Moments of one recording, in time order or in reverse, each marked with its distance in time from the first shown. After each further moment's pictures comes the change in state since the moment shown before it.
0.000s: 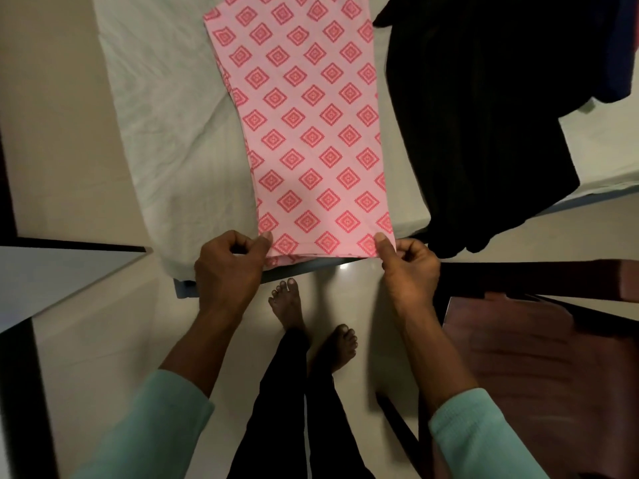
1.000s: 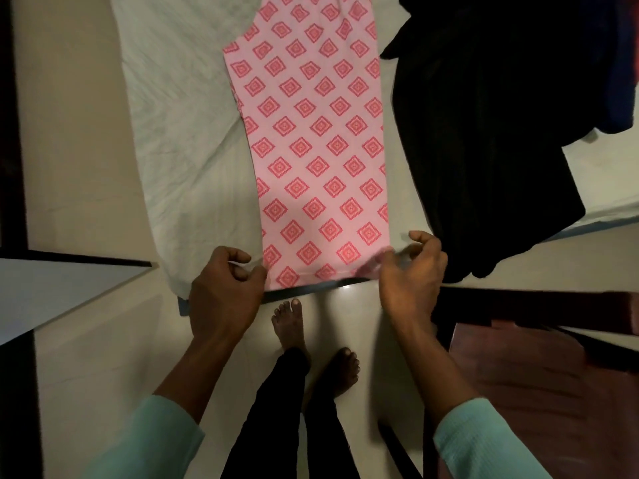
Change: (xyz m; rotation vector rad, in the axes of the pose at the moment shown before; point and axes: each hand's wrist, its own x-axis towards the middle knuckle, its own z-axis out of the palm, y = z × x) left_hand 0.005 -0.016 -0.009 0.160 0.039 0.105; right_hand 0.007 -0.015 0.012 -0.314 0.080 -0.243
